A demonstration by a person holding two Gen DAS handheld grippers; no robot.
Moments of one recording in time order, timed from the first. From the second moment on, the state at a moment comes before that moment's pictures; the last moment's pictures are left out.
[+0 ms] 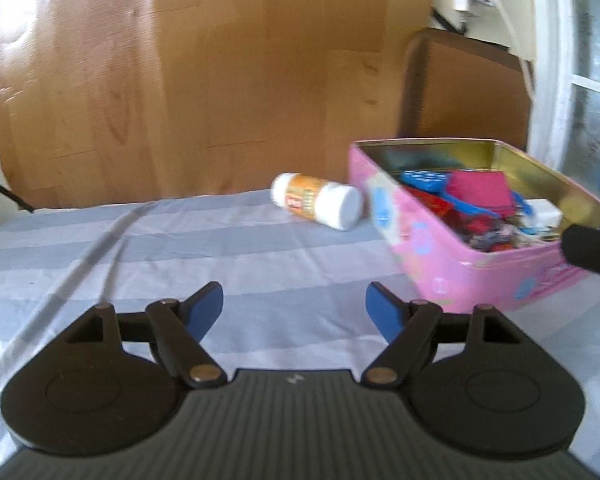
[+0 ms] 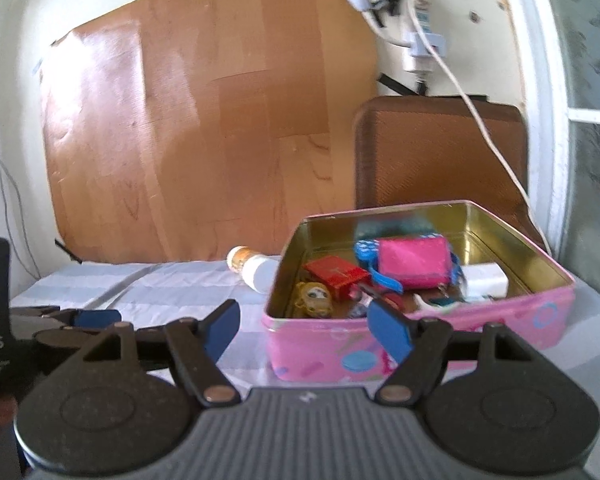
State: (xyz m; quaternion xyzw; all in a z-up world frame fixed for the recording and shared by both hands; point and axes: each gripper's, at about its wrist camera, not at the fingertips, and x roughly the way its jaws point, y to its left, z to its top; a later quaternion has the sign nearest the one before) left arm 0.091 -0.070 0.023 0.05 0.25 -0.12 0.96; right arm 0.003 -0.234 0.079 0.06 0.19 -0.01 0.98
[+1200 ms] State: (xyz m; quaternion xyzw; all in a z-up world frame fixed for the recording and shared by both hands) left arm 0.152 0.034 -0.004 -0.13 0.30 -0.01 0.95; right arm 0.274 -0.100 0.032 -0.31 0.44 0.12 0.84
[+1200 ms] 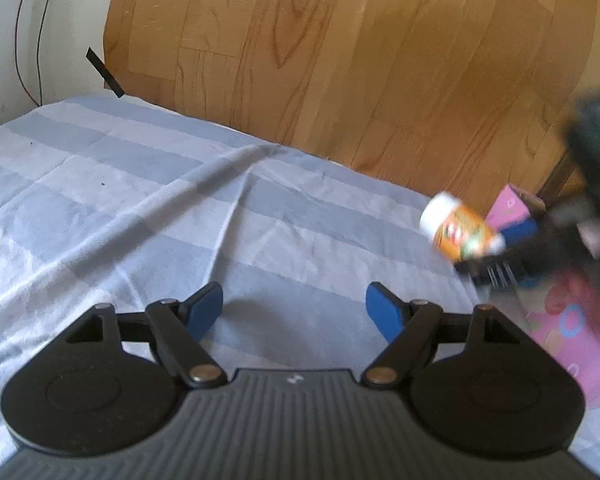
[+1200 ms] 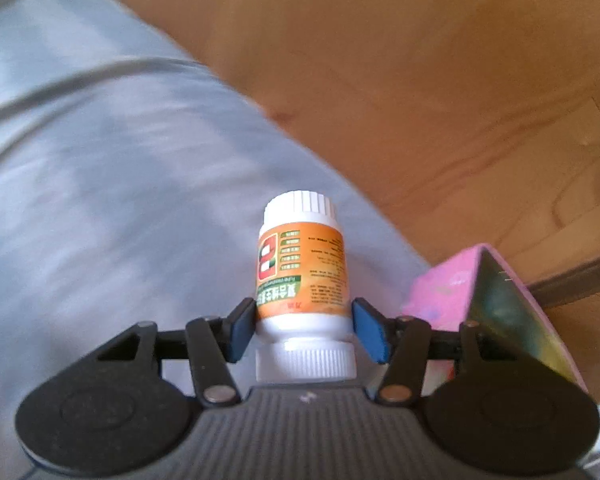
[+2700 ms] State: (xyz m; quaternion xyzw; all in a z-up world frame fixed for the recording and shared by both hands) left arm 0.123 -0.181 0.075 0.00 0.24 -0.45 0.86; right arm 0.003 -0.302 0.068 -0.02 0.20 0.07 0.98
